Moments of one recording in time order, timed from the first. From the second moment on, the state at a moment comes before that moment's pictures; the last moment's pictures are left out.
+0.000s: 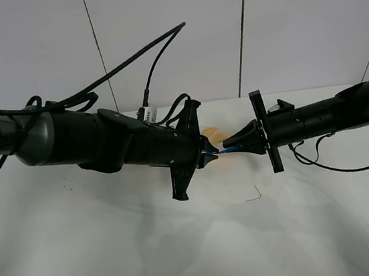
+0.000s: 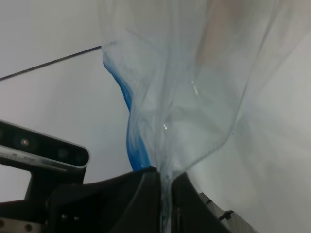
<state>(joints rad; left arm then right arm) -0.73 1.87 -1.09 -1.46 0.00 -0.36 0.01 2.04 -1.03 1.49 1.20 -0.68</state>
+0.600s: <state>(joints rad) -0.44 1.87 -1.09 -1.28 0.19 -0.31 0.01 2.04 -1.03 1.52 1.20 -0.68</state>
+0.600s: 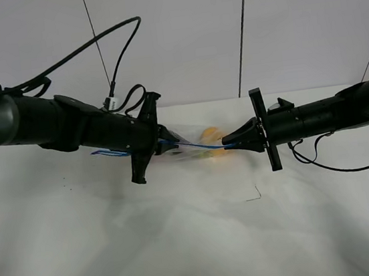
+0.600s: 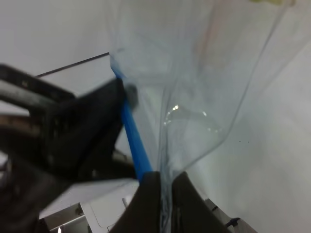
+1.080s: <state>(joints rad) -0.12 1.87 -1.09 -1.02 0.35 -0.31 0.02 2.04 -1.03 1.52 1.20 -0.68</state>
